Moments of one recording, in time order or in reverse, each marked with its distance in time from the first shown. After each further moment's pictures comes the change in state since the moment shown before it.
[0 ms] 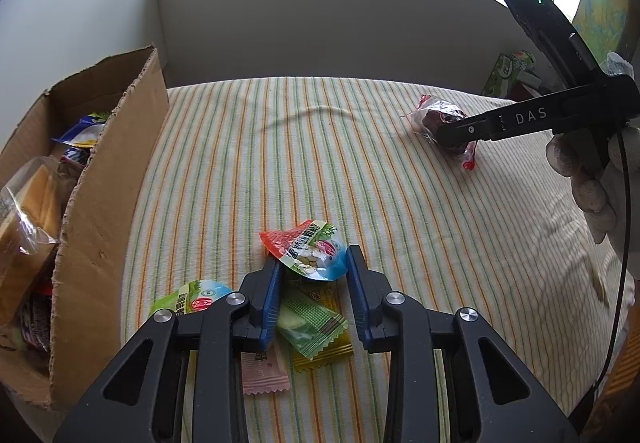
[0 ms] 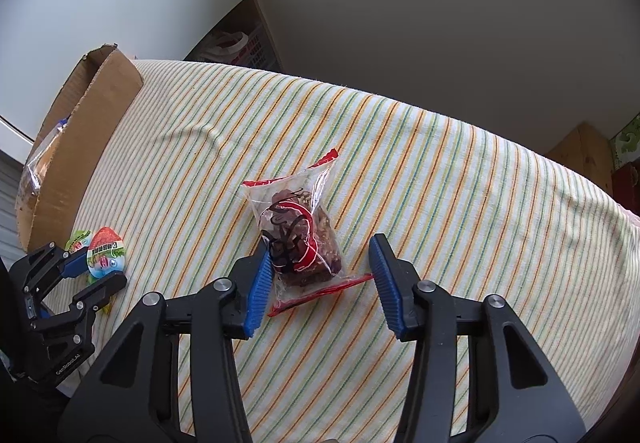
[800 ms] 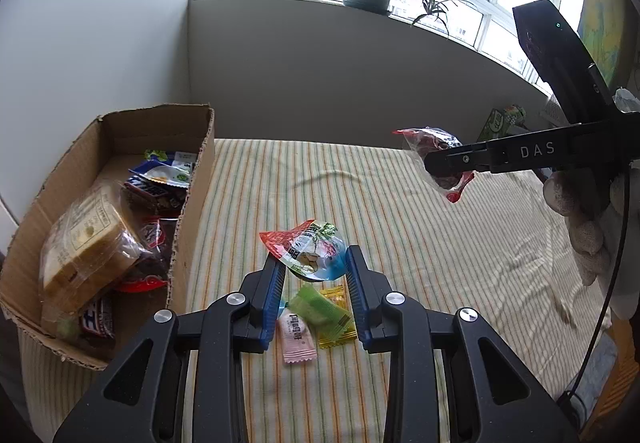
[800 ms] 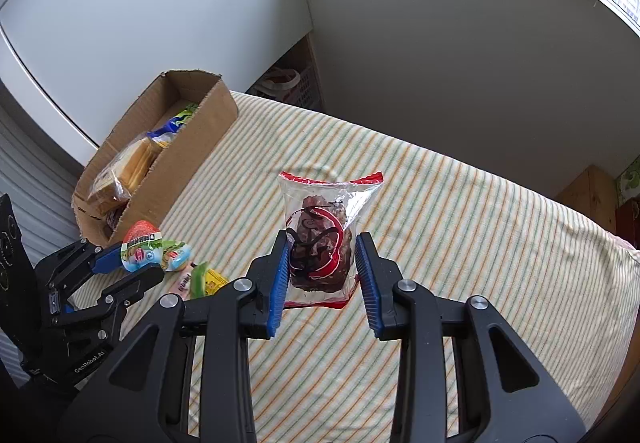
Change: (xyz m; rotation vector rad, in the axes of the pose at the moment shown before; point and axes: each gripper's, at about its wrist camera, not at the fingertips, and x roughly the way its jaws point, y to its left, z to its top) left arm -0.071 0.027 -0.001 -0.070 -0.182 -0.018; right arm -0.073 0.092 -0.002 -0.105 -0.140 0.065
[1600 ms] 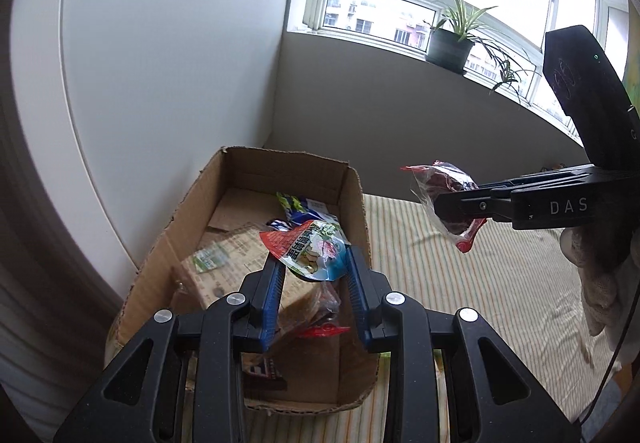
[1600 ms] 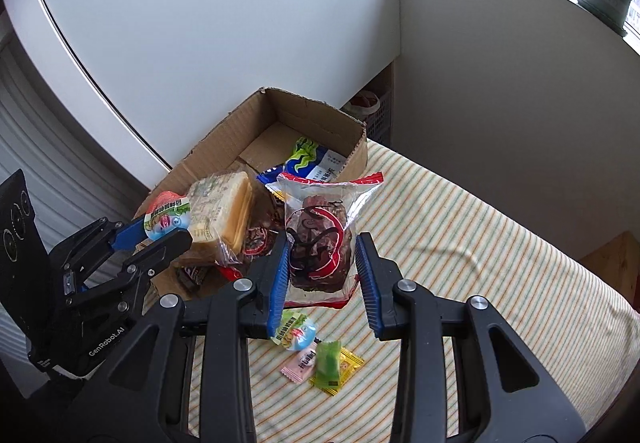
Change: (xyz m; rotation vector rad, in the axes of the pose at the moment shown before) left arm -0.042 0.105 0.023 -0.125 -0.118 0.156; right arm 0.025 0.123 0.063 -0.136 -0.015 0.101
